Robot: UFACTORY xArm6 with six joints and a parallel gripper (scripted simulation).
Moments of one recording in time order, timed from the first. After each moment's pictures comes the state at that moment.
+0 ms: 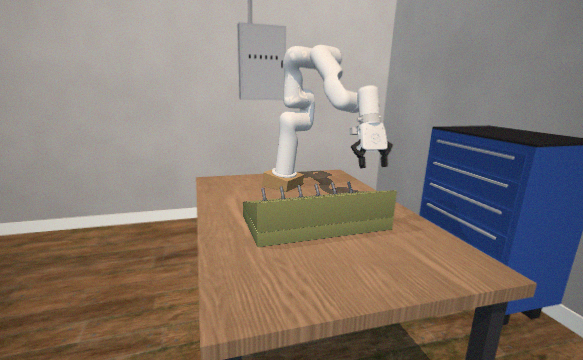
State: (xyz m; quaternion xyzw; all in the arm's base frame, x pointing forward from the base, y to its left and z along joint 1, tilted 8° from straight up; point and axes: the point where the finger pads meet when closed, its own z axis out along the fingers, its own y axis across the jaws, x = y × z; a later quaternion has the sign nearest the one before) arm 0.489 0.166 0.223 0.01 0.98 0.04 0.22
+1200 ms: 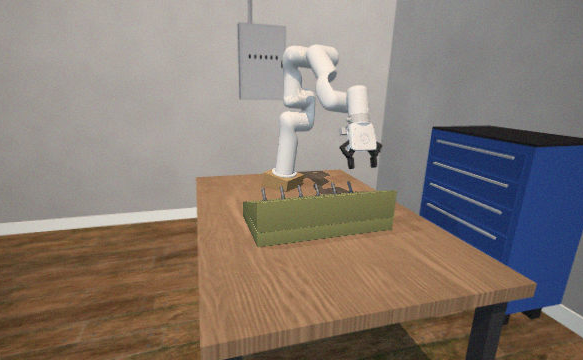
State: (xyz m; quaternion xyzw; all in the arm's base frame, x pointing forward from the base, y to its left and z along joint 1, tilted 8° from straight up) arm 0.488 0.121 0.219 0.01 0.98 0.04 0.22
